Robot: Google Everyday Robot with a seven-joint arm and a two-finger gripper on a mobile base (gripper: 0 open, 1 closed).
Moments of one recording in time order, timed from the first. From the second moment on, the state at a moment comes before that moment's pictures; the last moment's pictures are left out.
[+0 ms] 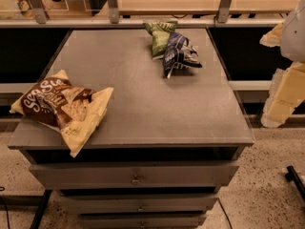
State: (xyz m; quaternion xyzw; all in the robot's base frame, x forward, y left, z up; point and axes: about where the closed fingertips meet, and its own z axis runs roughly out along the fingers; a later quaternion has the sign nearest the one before) arm 0.438 -0.217 0.976 -0.60 0.78 -0.03 0.16
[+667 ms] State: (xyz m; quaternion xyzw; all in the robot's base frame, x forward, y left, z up) arm 0.455 -0.211 0.978 -0.60 0.78 -0.05 0.17
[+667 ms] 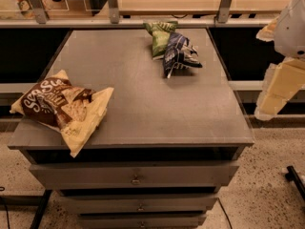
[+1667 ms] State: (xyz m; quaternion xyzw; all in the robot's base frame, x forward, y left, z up) arm 0.602 -0.186 0.957 -0.61 0.75 -0.15 0.21
